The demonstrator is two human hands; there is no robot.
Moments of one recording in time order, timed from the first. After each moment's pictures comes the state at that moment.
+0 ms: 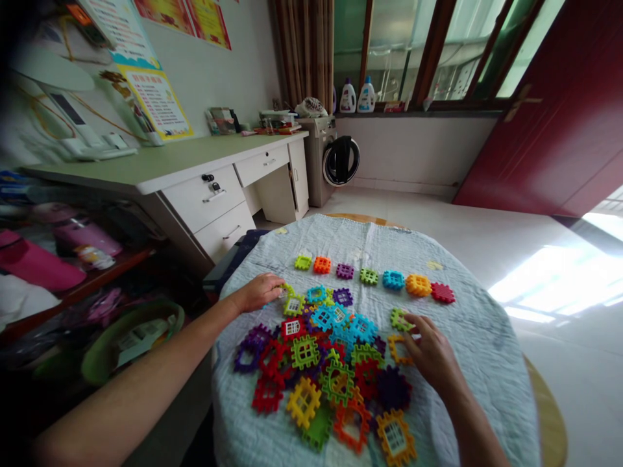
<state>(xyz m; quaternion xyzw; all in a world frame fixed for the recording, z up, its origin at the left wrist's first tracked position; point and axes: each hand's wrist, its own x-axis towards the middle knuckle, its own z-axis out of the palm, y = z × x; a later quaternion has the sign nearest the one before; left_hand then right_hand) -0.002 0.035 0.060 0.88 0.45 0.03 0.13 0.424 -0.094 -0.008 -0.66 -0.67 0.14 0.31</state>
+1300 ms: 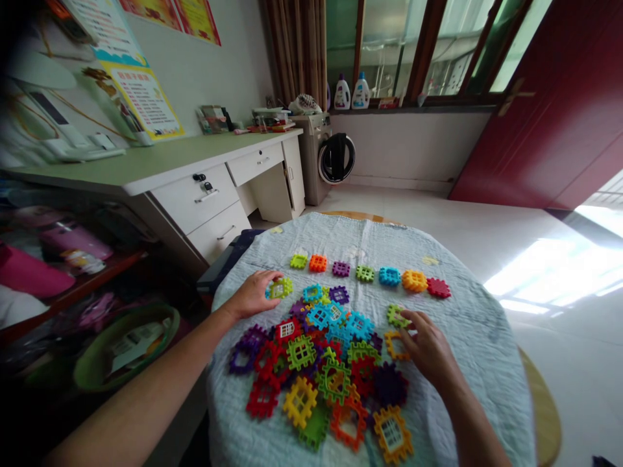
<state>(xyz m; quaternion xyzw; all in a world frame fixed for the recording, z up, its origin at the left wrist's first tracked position) 0.007 0.019 0.052 0.84 0.51 0.14 0.11 0.424 -0.094 -0.006 -0.66 -0.68 0.14 0.30</state>
